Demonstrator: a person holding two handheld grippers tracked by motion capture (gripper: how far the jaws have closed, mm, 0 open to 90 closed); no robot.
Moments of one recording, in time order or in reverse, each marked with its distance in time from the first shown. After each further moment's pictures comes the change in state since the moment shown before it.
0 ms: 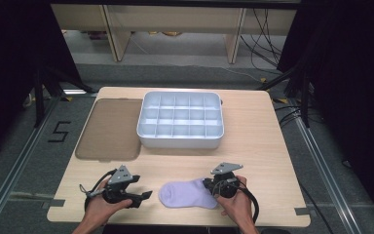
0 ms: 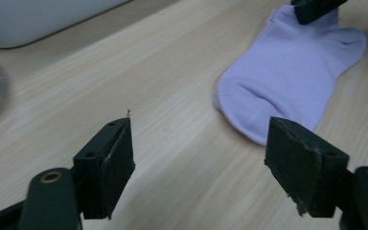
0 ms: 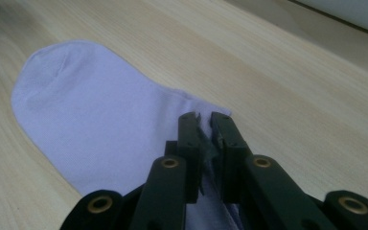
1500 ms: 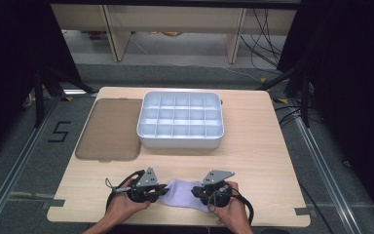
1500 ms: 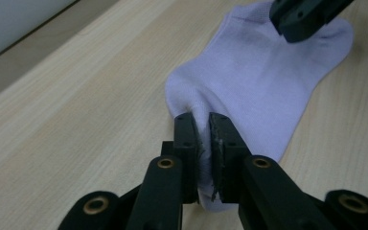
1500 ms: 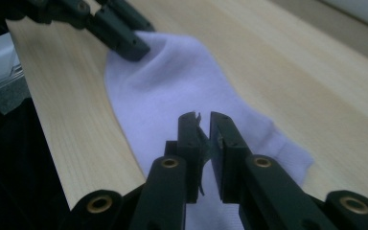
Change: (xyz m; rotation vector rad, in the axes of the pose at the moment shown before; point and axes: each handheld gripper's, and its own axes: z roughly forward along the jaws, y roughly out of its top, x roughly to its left) left arm -0.023 0.020 0.036 0.074 -0.042 0.223; right arm 0.032 0.001 0.000 -0.022 0.157 -0.148
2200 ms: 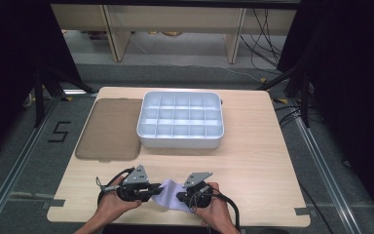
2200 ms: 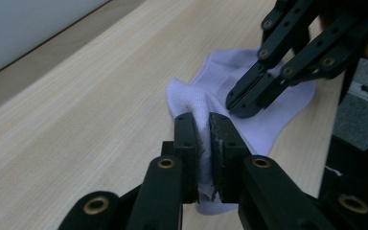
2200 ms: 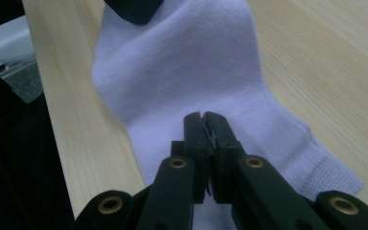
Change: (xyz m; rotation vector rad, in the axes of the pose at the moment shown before) left arm 0.003 0.002 -0.030 -0.058 -0.070 -0.089; right arm 0.019 0.015 0.043 0.052 0.077 -0.059
